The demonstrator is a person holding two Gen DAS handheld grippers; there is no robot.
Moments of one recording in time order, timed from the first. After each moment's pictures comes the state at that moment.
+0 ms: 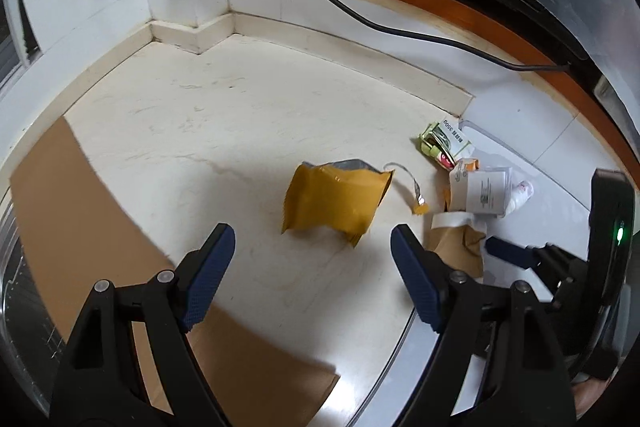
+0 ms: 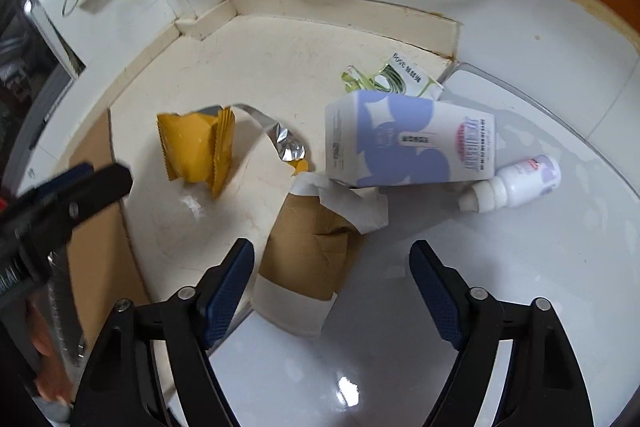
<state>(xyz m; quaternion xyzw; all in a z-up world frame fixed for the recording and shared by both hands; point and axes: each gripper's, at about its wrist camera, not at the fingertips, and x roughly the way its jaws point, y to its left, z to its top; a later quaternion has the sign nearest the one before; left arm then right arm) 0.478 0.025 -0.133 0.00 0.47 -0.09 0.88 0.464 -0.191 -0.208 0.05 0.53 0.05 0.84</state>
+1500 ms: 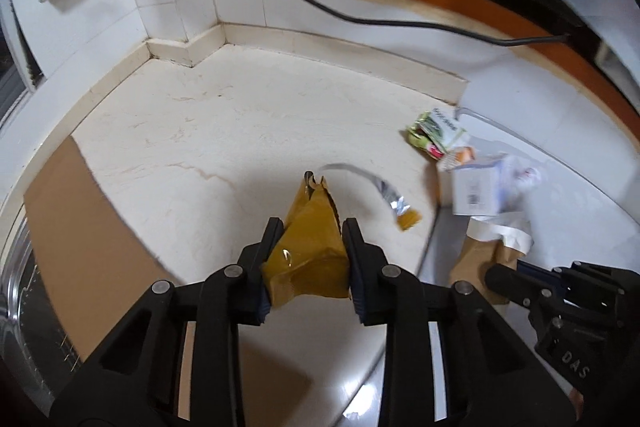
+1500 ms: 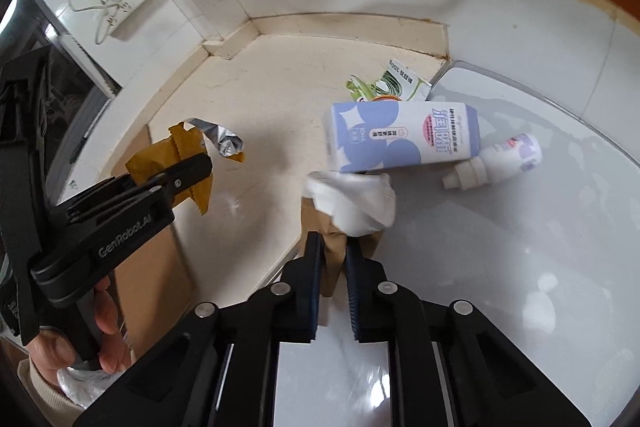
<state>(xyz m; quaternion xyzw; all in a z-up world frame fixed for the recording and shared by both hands) 0.457 -0.012 -0.126 0.05 0.46 -0.07 0.88 0.428 -0.224 -0.170 0.13 0.51 0.10 0.84</state>
